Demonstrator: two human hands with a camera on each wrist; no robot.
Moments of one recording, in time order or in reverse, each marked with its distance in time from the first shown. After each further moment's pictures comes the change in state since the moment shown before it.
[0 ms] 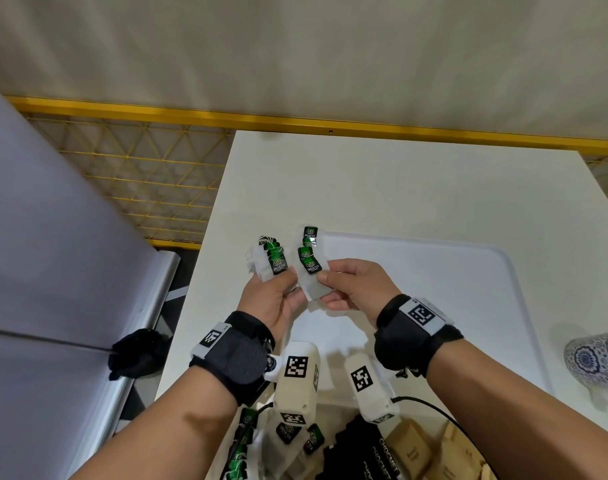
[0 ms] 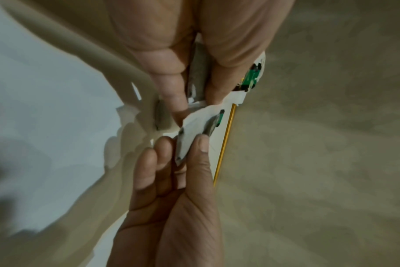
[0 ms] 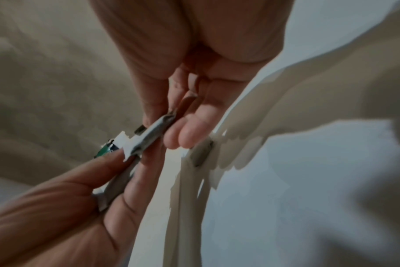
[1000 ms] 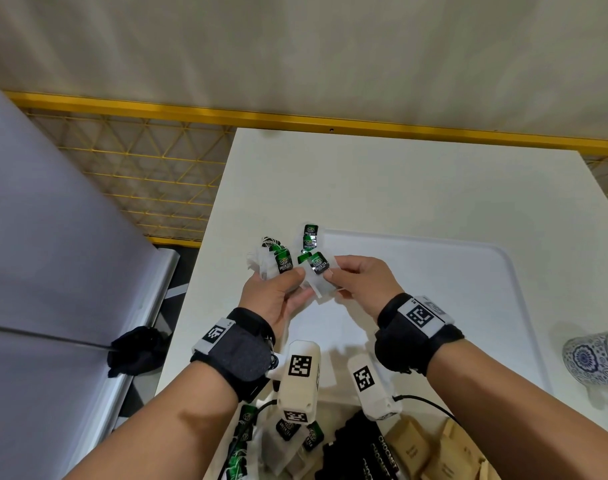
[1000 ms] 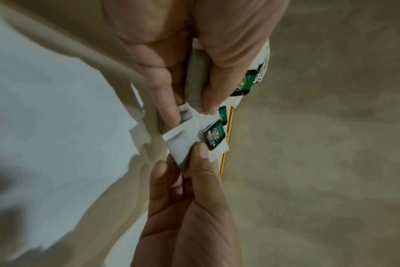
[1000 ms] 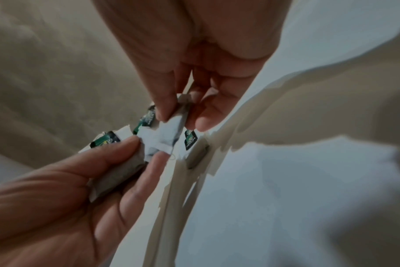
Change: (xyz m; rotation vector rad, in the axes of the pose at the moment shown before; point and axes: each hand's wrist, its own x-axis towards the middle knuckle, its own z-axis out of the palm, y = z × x) left_hand 0.006 -0.004 -0.009 0.071 0.072 -0.080; right_hand -0.004 -0.001 0.000 -0.052 0.047 -0.120
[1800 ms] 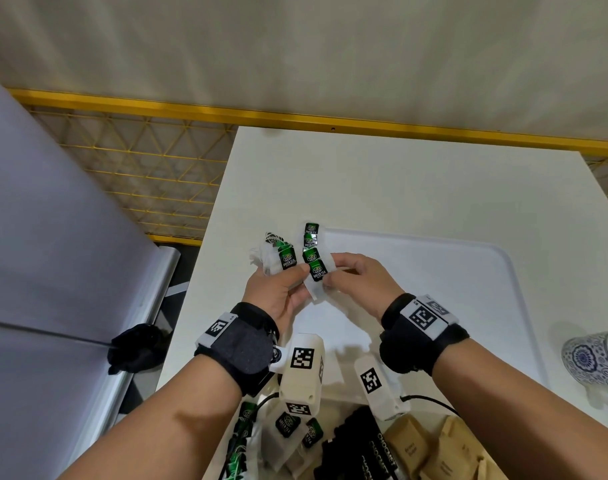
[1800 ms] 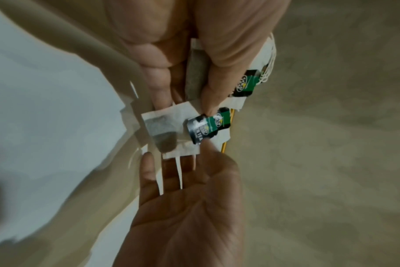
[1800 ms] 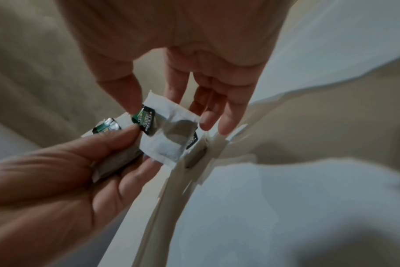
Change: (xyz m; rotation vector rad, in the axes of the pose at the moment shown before) left_hand -0.006 0.003 0.010 0.021 -0.026 0.047; right_hand 0.000 -0.001 -0.003 -0.183 -0.076 -0.053
